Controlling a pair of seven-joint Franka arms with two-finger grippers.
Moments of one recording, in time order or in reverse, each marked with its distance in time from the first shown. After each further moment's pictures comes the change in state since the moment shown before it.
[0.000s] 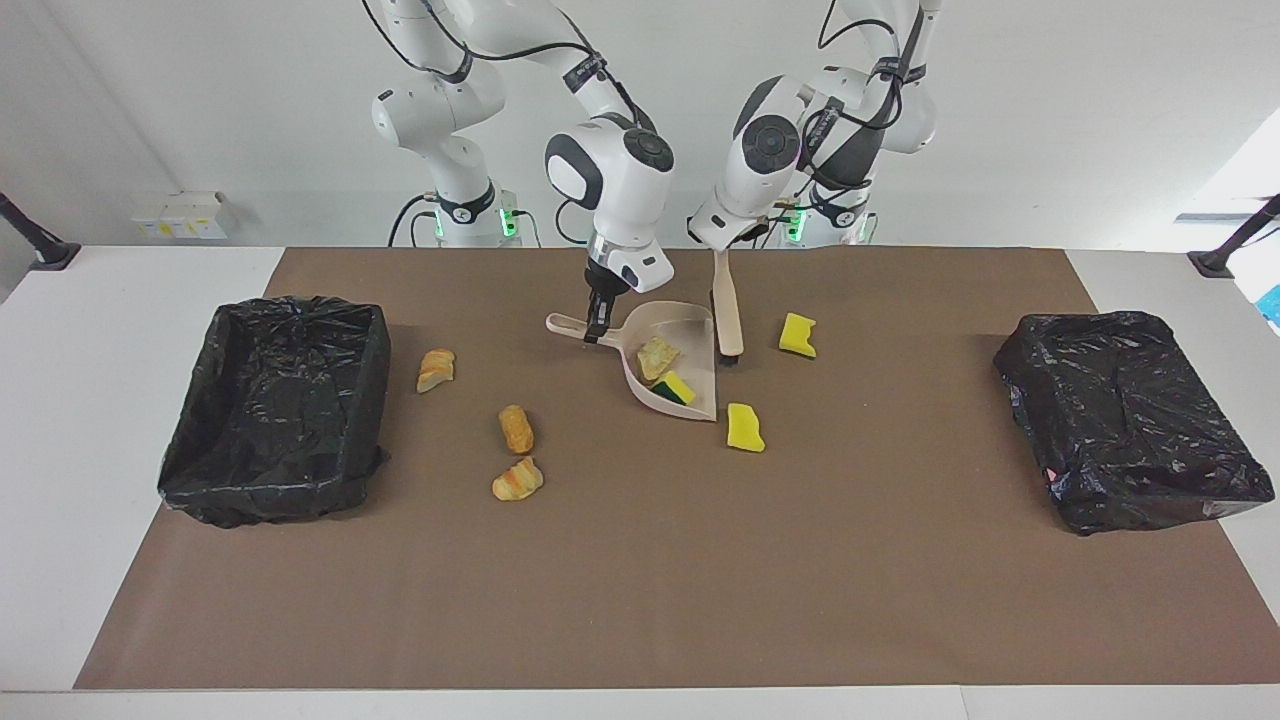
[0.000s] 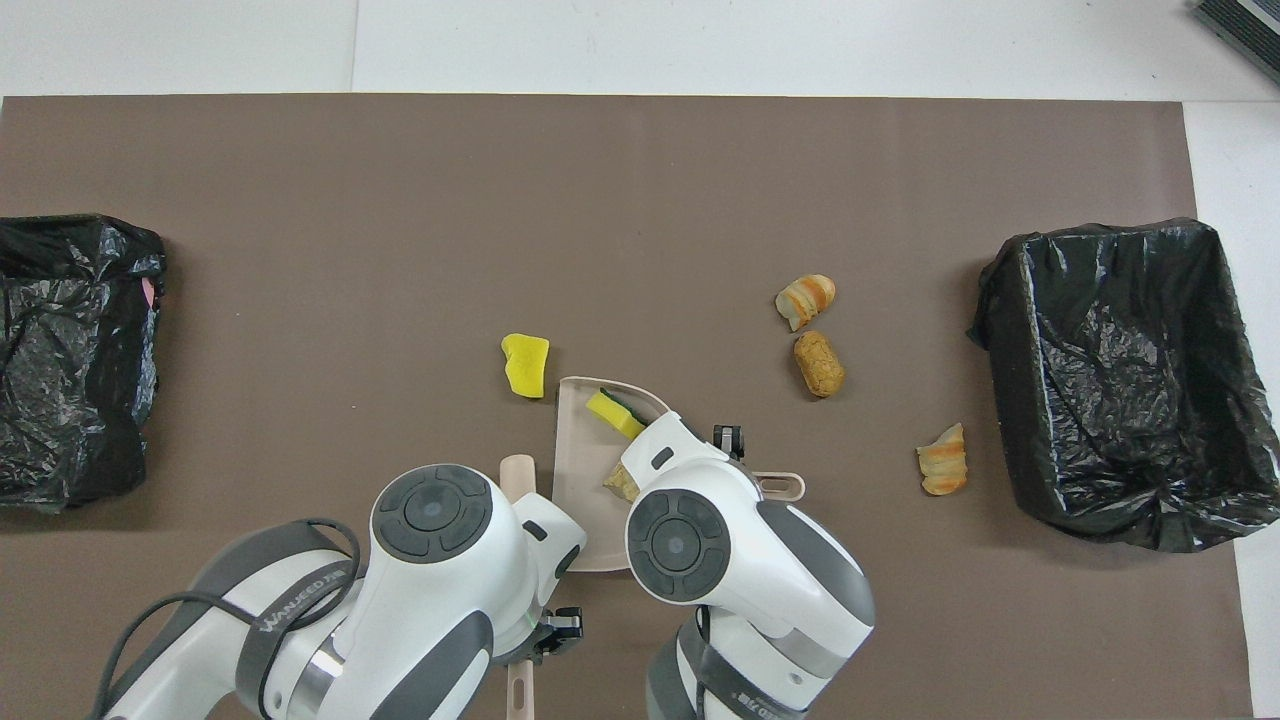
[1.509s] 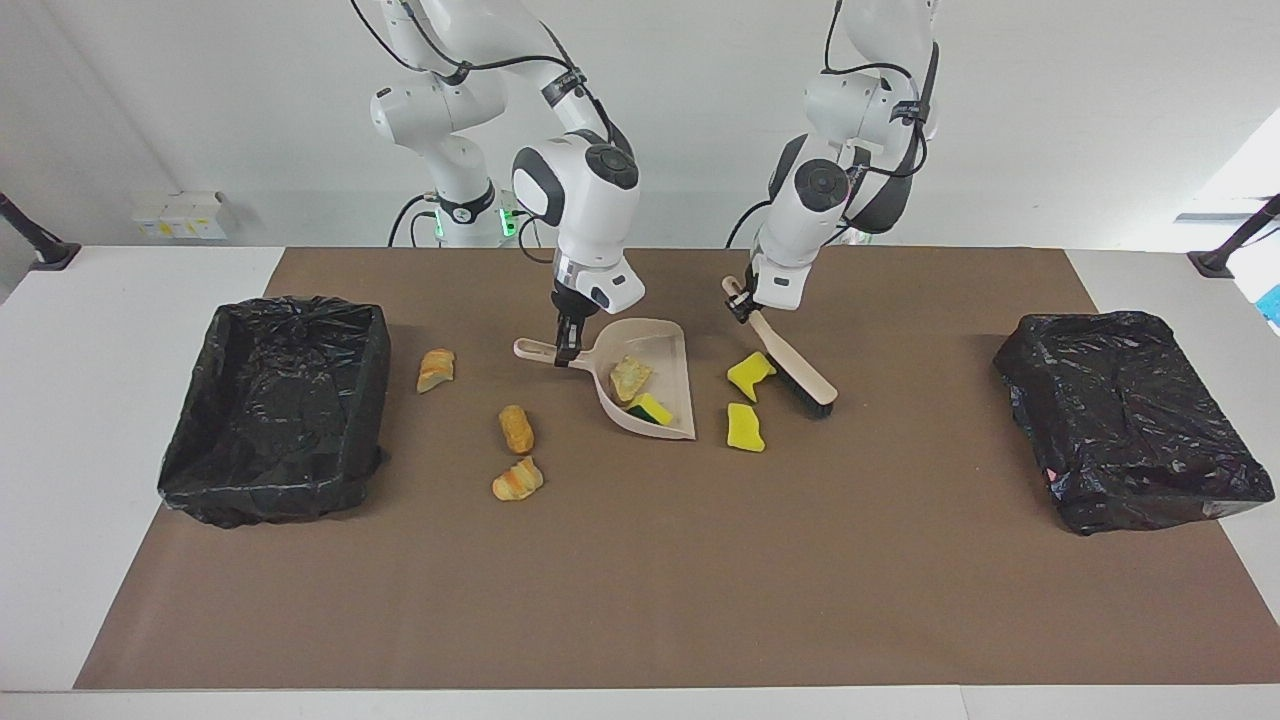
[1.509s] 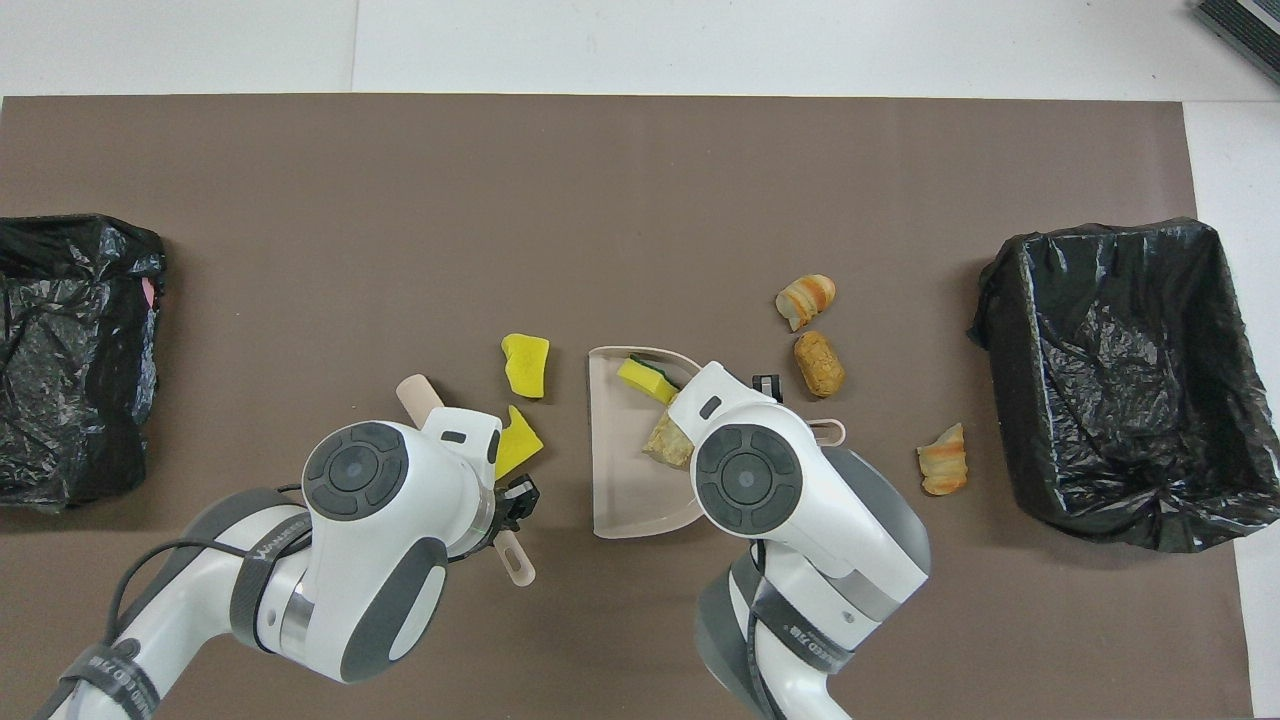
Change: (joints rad) left arm 0.139 0.126 -0.014 -0.071 0.061 0.472 -0.237; right arm -0.109 0.022 -0.007 0.026 -0.047 0.051 -0.176
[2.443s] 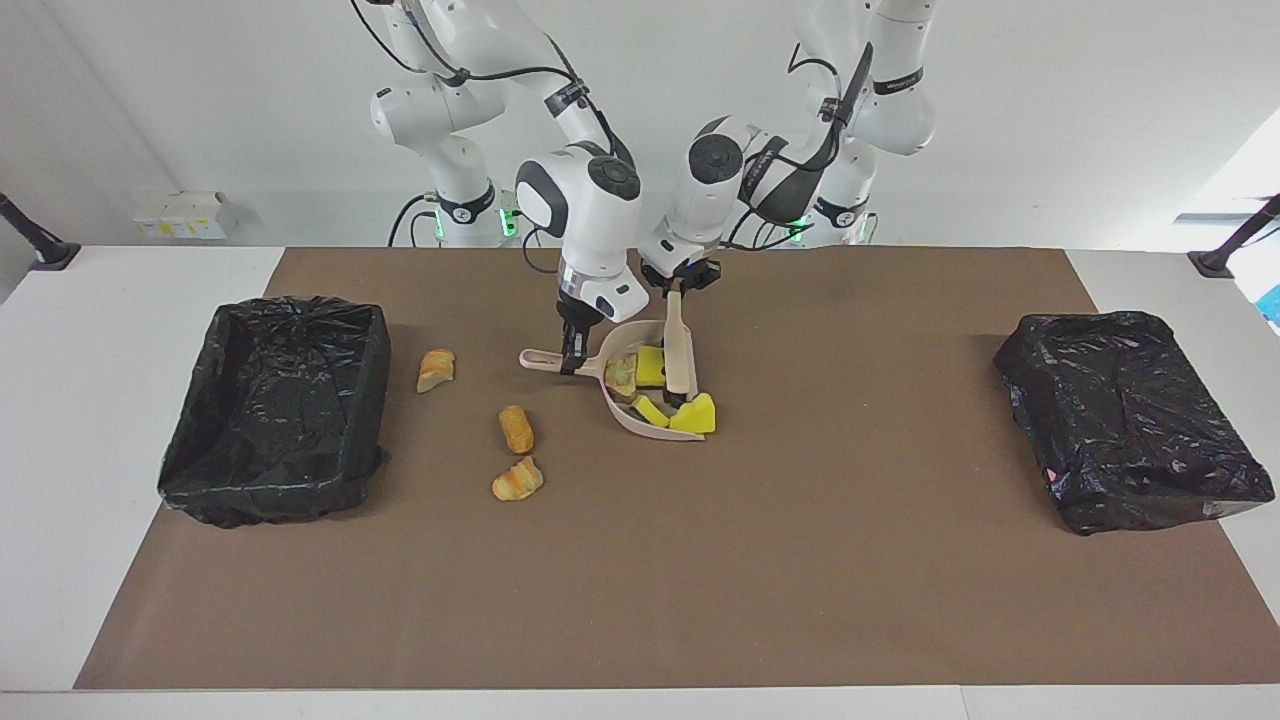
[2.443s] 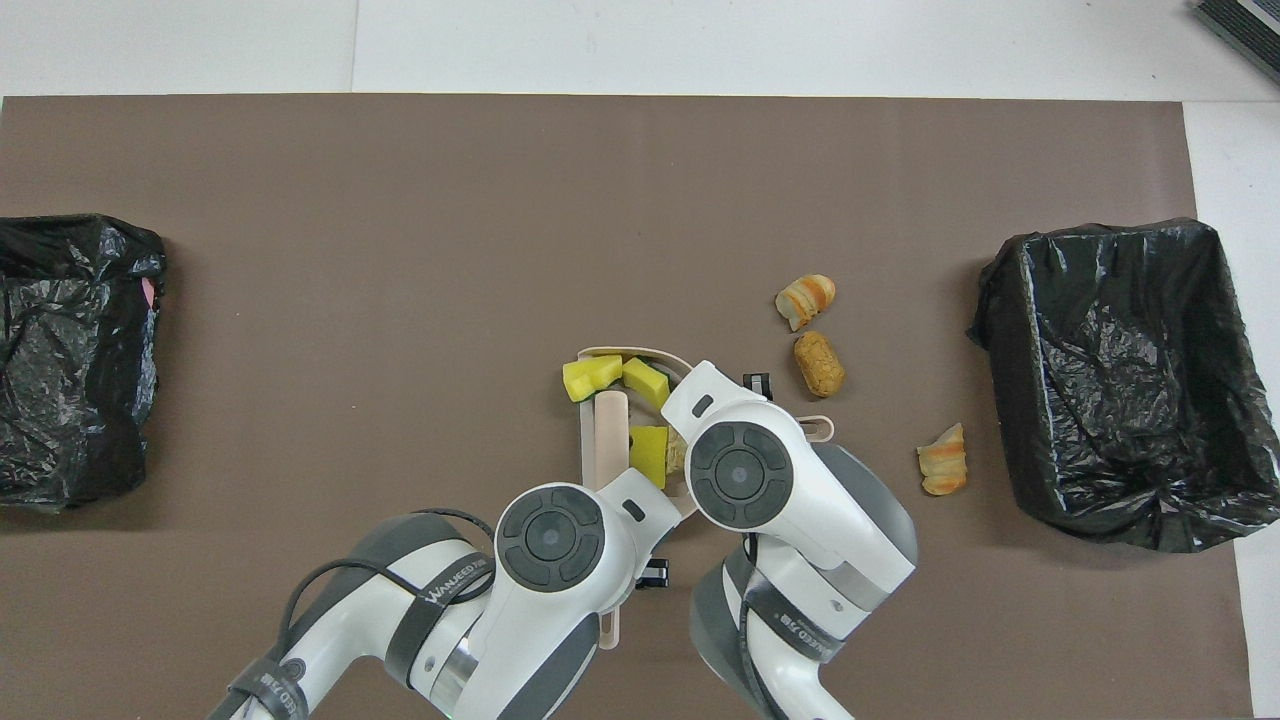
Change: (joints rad) left arm -0.224 0.074 -0.030 0.141 -0.021 -0.094 0.342; right arm 0.000 0.028 0.001 0.001 0.000 0.036 0.000
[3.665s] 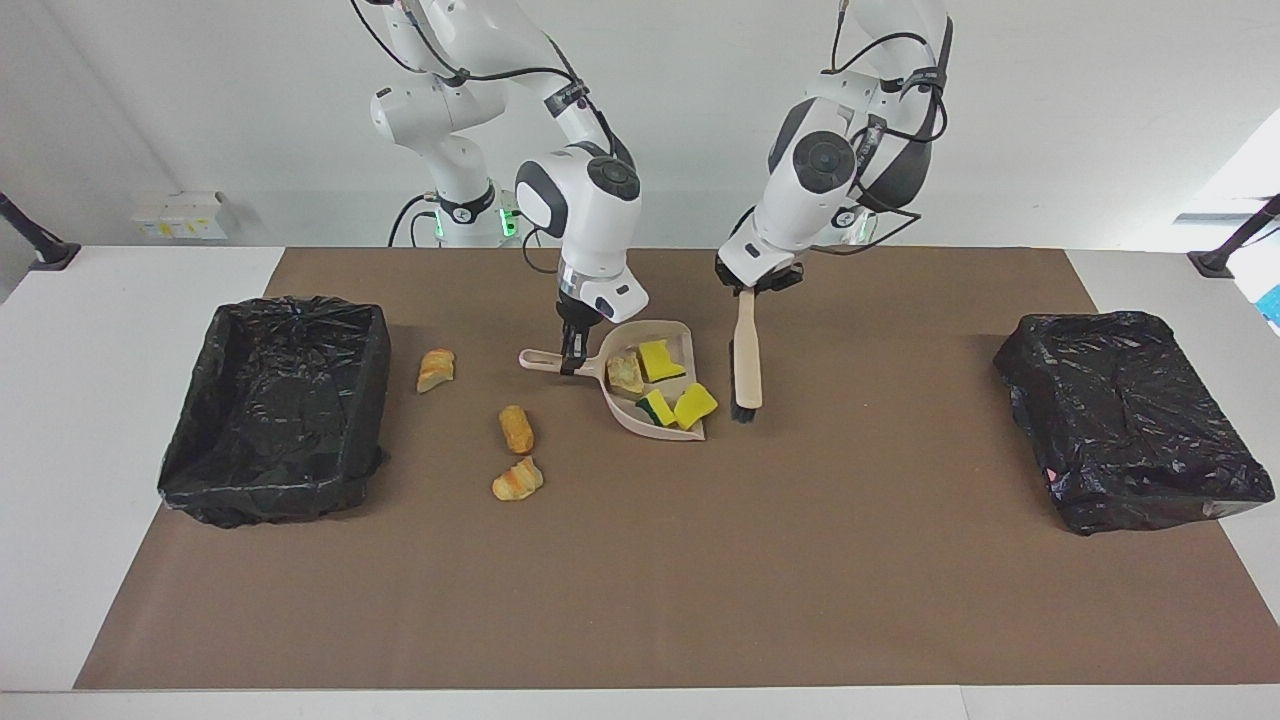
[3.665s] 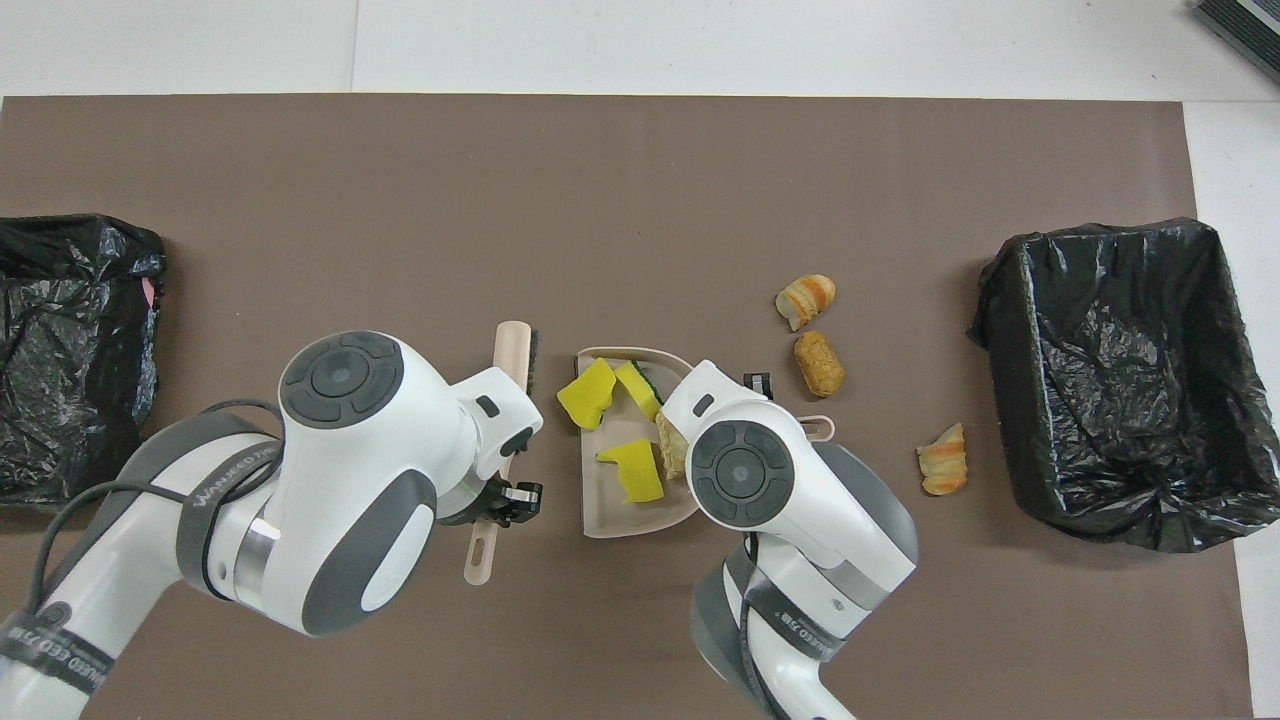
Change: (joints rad) left arm 0.271 -0.032 0.039 0.100 0.062 -0.205 0.300; right arm -0.005 0.002 0.000 0.000 0.001 0.009 0.000
